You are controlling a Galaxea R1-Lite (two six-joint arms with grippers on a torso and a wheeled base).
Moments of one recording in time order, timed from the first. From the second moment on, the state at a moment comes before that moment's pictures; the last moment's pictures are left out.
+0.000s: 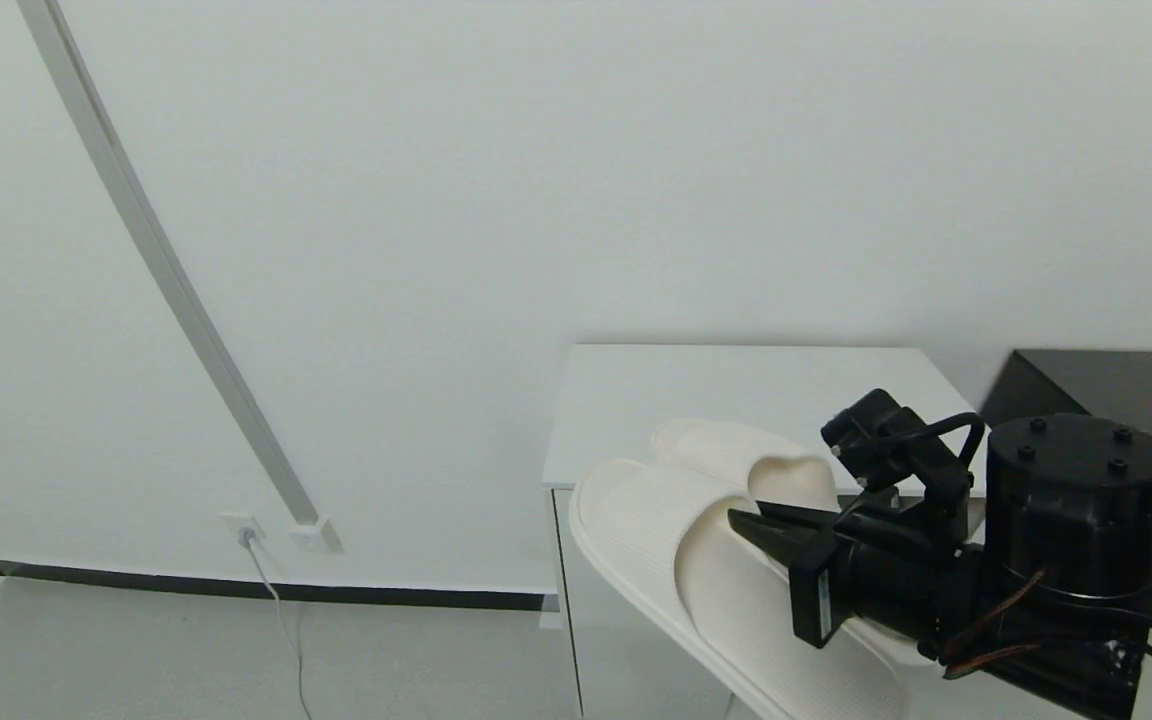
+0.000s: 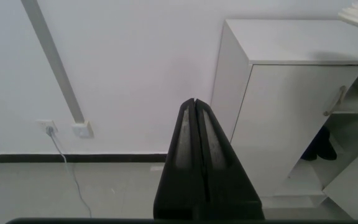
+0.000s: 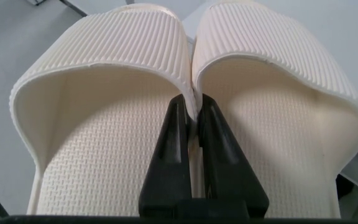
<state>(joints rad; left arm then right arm) 0.00 0.00 0.00 0.00 -0.02 -0.01 0.79 1.60 -0.57 -0.79 -0.06 0.06</state>
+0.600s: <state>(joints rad) 0.00 0.00 0.00 0.00 -0.02 -0.01 0.80 1.60 -0.57 -0.79 -0.06 0.06</state>
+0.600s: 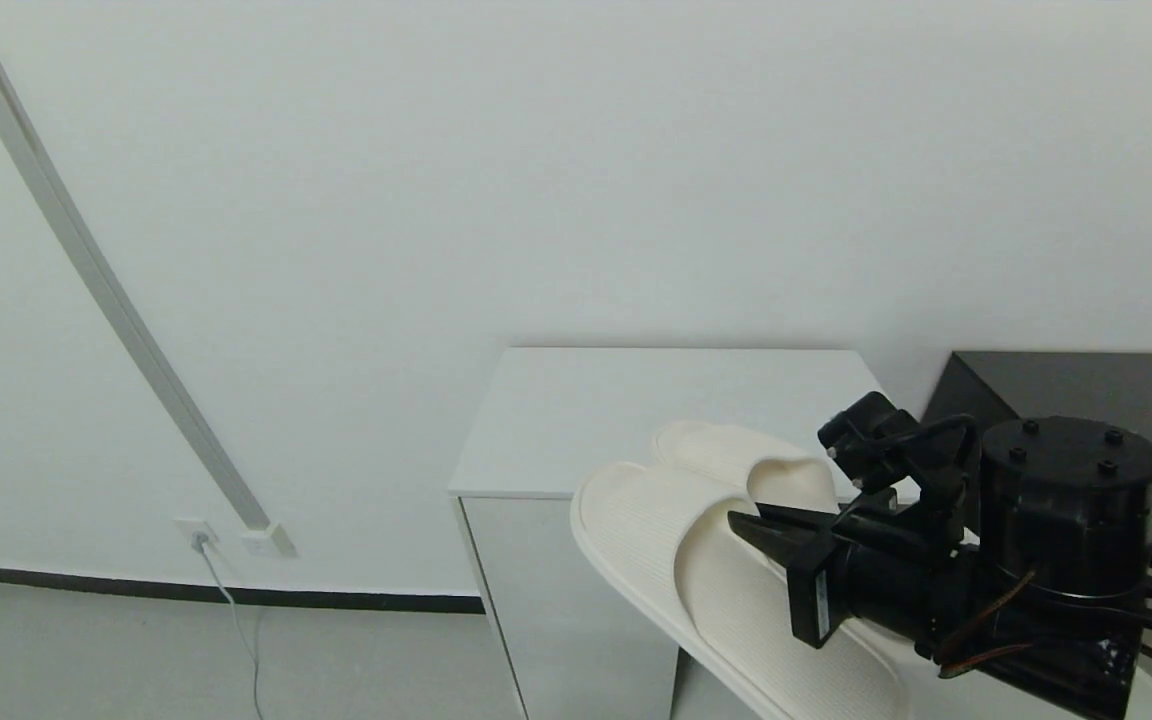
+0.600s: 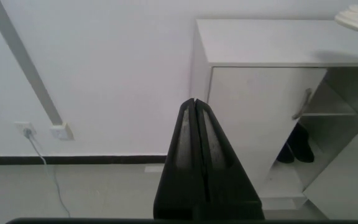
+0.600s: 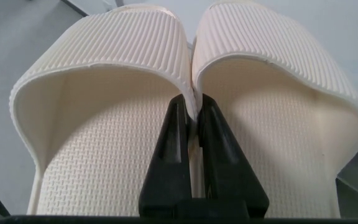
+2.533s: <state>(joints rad) 0.00 0.00 0.00 0.00 0.00 -0.03 0.78 1.64 -0.54 -0.81 -0.06 0.06</state>
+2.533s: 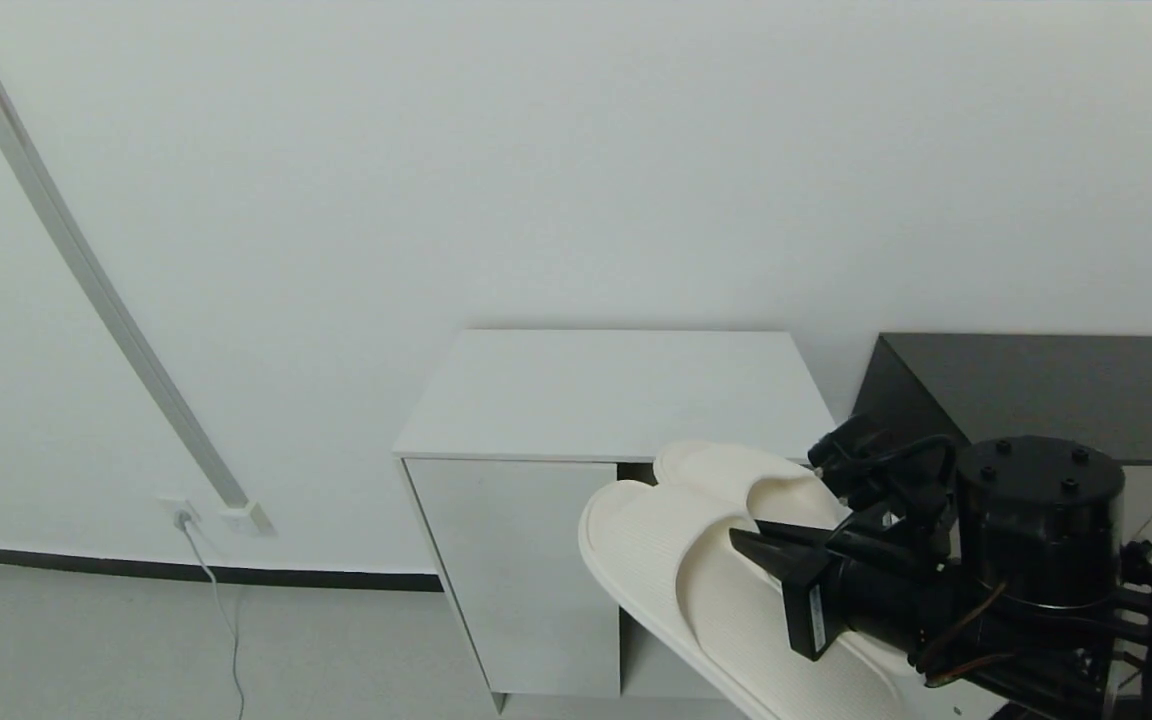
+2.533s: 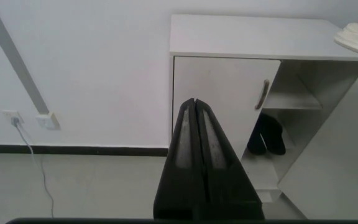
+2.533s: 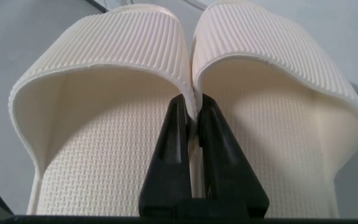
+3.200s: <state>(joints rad) 0.00 0.00 0.00 0.00 0.00 -0.02 0.79 1.64 -0.54 -0.81 -0.06 0.06</state>
